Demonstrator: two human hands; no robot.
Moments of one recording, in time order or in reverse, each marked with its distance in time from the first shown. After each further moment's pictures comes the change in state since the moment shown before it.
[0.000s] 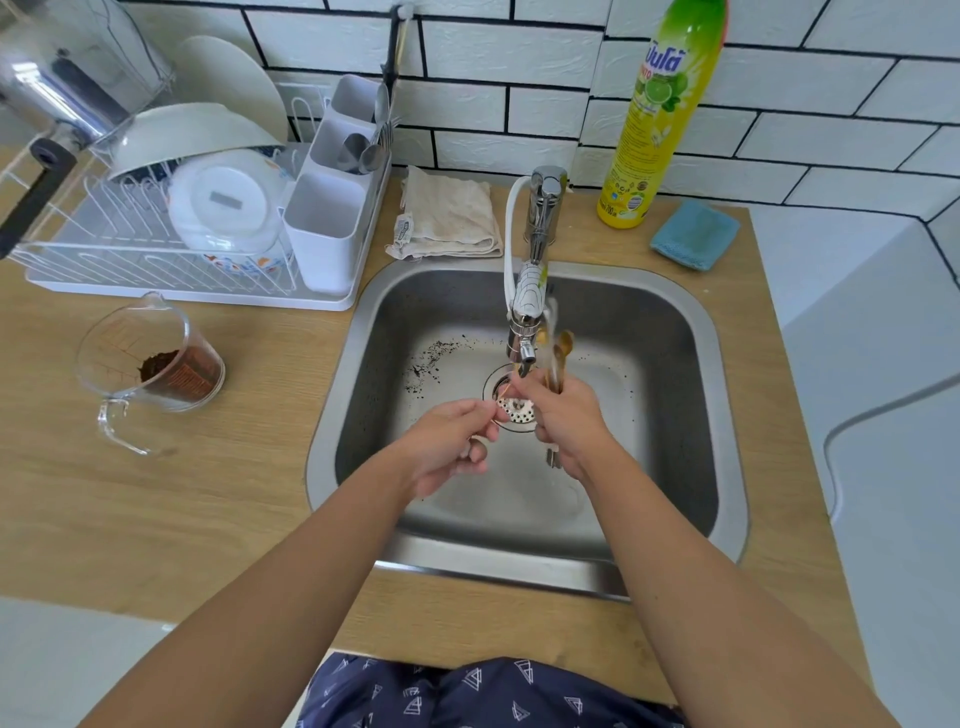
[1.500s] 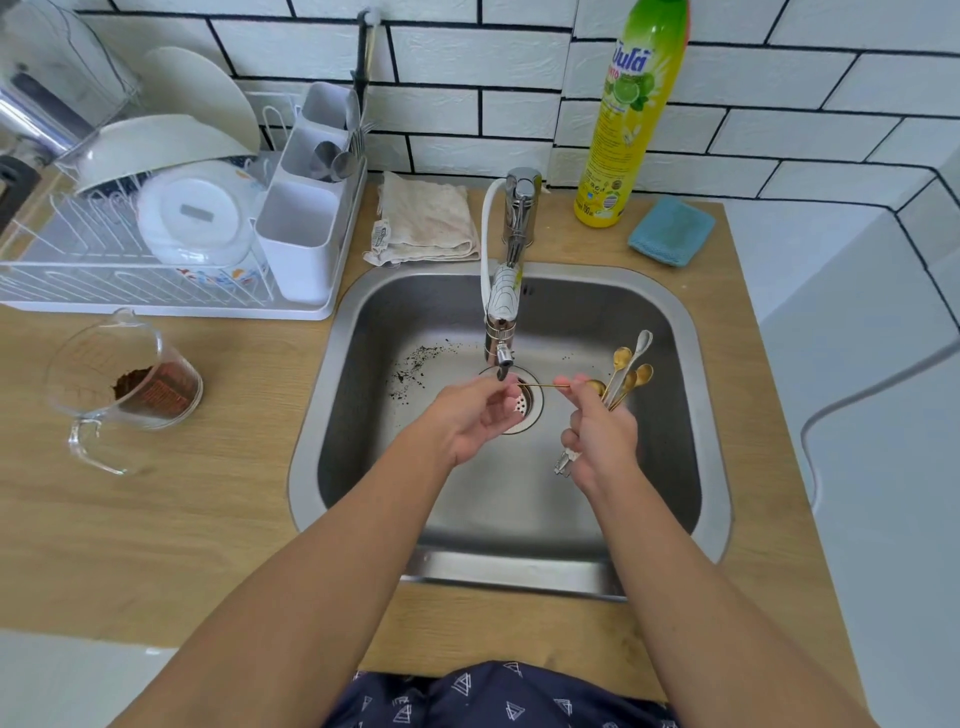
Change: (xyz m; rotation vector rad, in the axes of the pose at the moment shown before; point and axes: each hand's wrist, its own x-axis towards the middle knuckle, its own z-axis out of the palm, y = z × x) left_hand 0.044 0.022 0.040 -0.352 0.129 -0.064; right_hand -0.005 0.016 -0.035 0.469 0.409 0.035
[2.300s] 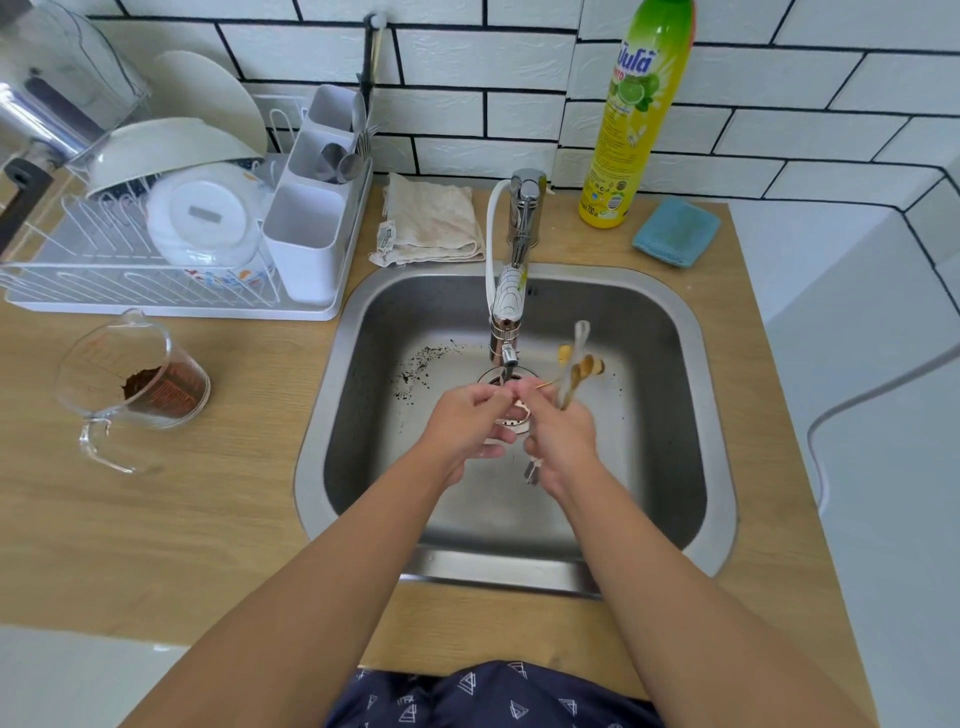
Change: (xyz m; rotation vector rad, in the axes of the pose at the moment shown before) left_hand -0.022 -0.009 -0.011 0.465 0.044 0.193; right_hand -0.017 0.017 0.030 -0.201 -0.150 0.041
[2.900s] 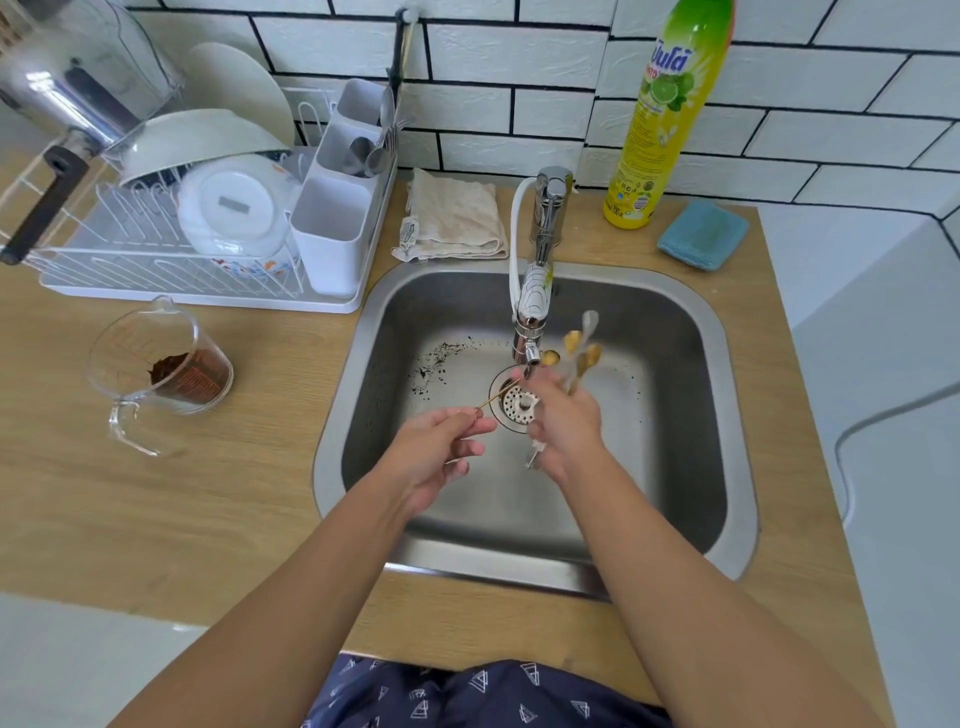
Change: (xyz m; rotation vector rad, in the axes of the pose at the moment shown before) left_hand -0.029 -0.018 -0.045 -0.315 0.057 -0.108; right_hand 0.004 -0.002 0.023 0.048 -0.022 0.025
